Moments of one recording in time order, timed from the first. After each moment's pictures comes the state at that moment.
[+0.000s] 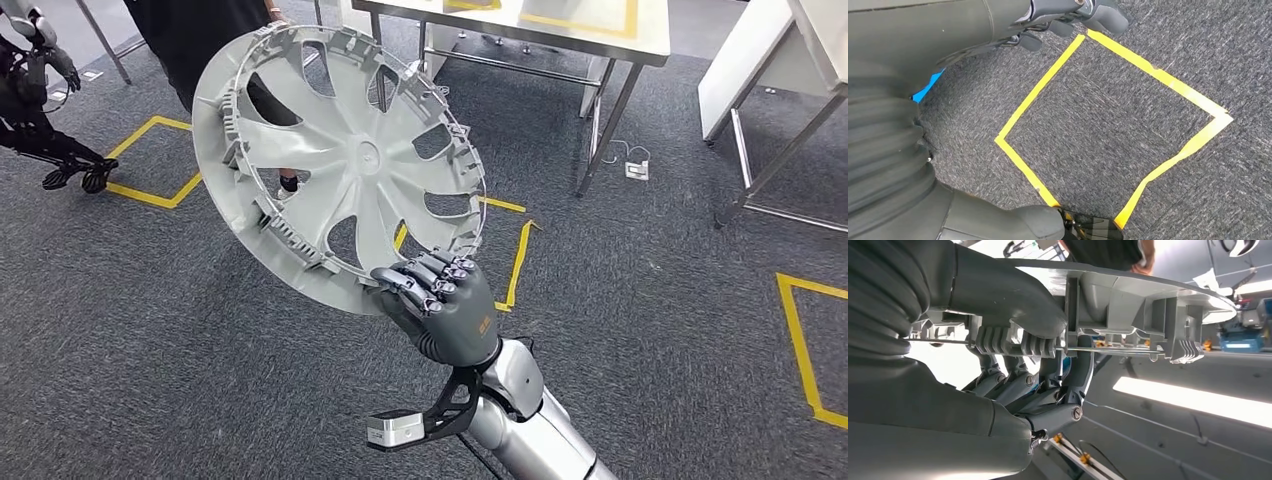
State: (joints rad) left arm -0.09 -0.21 1.03 -0.20 -1.05 0.60 -0.27; right arm -0.03 0.03 0.31 -1.58 1.14 -0.39 -0.44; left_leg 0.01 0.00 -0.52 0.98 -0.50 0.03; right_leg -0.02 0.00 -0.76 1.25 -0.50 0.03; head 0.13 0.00
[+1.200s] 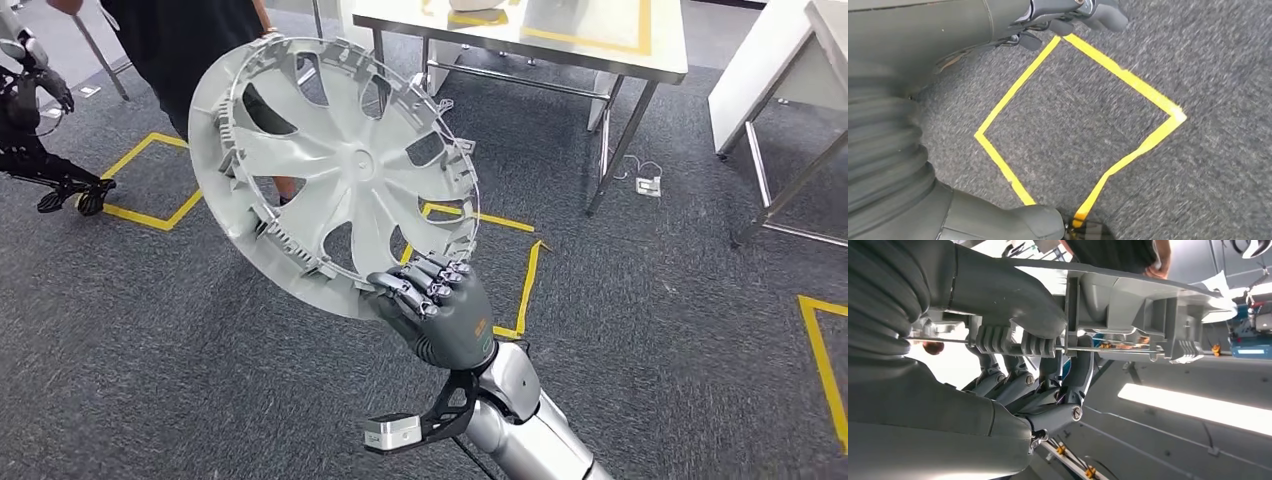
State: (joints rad) left arm -0.09 -0.21 1.03 -0.20 -1.05 0.60 -0.26; right arm -0.03 0.03 0.31 -1.58 1.14 -0.39 -0.45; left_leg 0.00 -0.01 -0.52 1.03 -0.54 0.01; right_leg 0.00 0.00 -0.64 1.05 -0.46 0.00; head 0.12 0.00
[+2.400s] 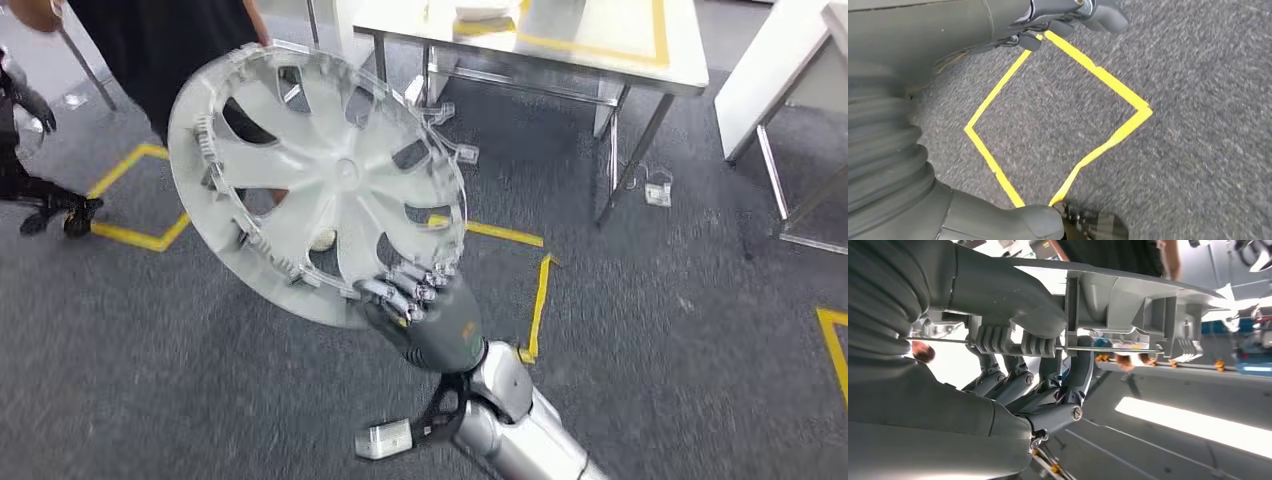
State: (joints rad) left arm -0.08 -0.21 1.03 -0.20 -1.04 0.60 -0.25; right arm -0.02 0.04 0.32 -1.59 1.16 -0.37 -0.45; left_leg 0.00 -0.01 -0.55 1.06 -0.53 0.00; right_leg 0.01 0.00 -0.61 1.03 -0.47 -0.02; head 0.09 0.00
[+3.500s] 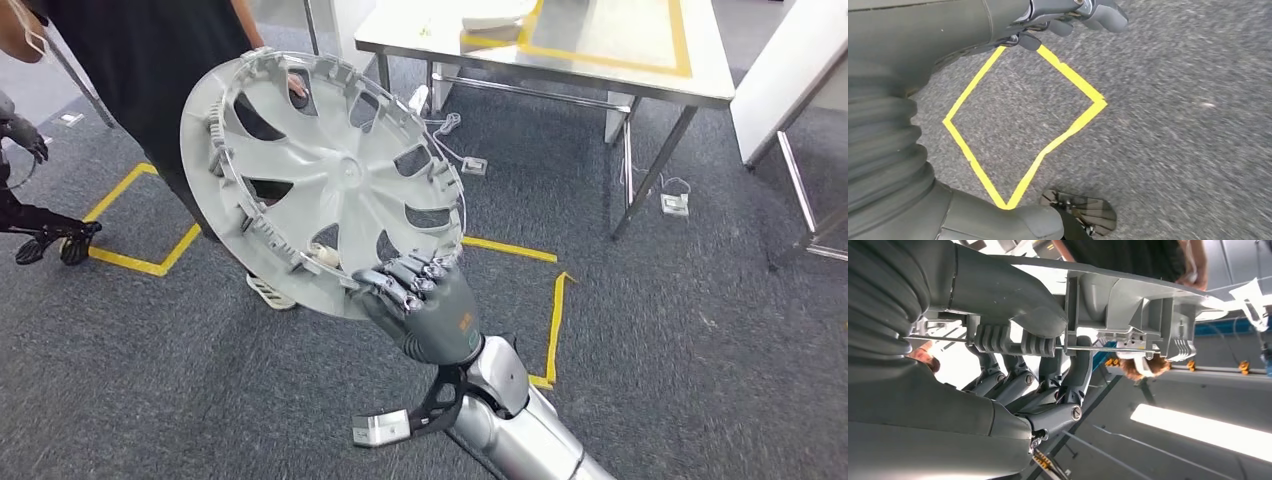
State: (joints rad) left arm -0.09 -0.22 1.03 -0.20 -1.04 0.58 -0.26; right arm -0.03 0.03 0.32 -1.59 1.15 -0.36 -0.42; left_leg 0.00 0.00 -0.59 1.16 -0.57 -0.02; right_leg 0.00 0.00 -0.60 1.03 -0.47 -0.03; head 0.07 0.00
